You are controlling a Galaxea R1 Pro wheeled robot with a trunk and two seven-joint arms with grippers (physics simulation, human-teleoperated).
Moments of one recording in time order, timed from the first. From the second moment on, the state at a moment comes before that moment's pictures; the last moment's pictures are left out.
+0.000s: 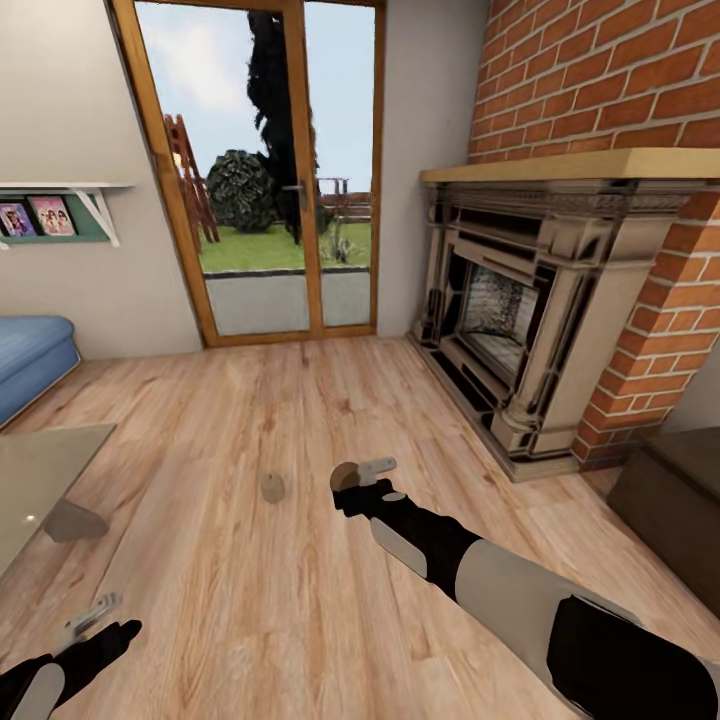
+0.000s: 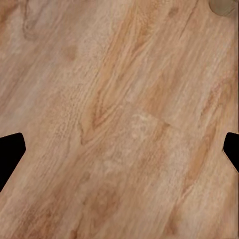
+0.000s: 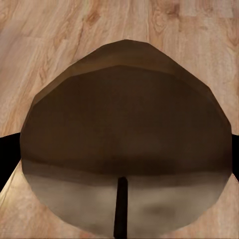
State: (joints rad) left arm -0.14 0.25 0.27 -1.15 0.66 0.59 0.24; right arm -0.96 0.14 1.12 -0.53 -0.95 0.19 -0.28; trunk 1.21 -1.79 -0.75
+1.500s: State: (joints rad) left arm -0.14 0.25 0.26 -1.14 0.66 0.59 0.24; right arm -0.96 0.15 0.98 -0.61 -0.97 0.46 -0.29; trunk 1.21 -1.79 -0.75
